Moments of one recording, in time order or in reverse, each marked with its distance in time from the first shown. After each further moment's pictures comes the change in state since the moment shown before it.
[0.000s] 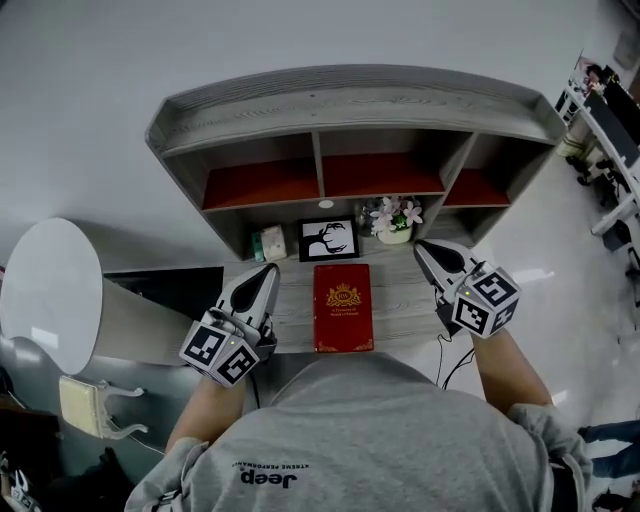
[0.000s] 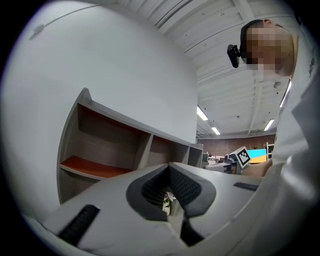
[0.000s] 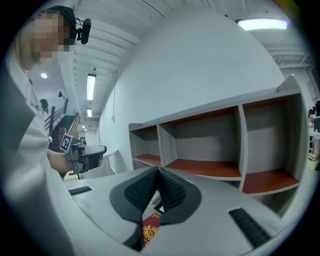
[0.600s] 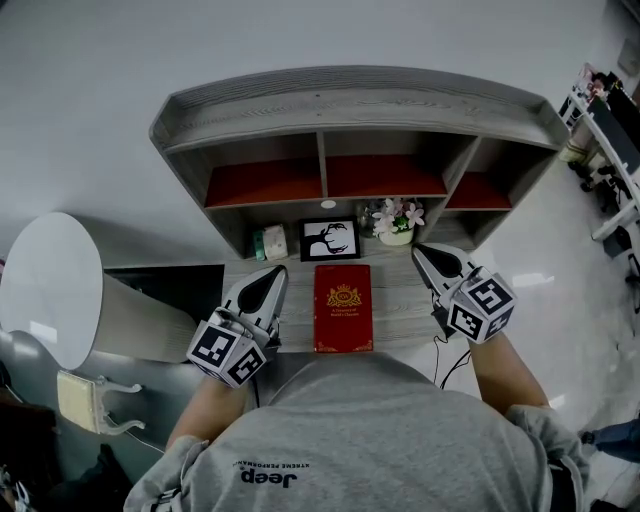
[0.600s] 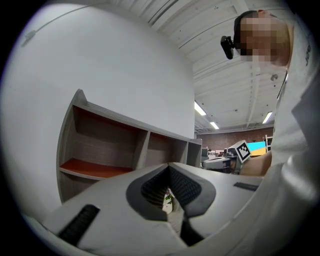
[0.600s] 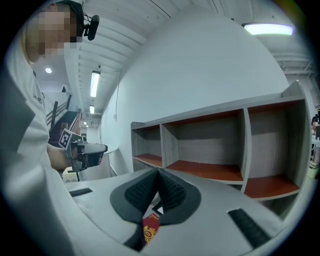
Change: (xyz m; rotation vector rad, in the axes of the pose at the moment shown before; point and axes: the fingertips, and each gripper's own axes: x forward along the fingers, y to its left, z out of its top) left arm 0.005 -0.007 -0.009 0.056 0.031 -0.004; right arm 0.006 0.006 0.000 -0.057 -0.015 0.003
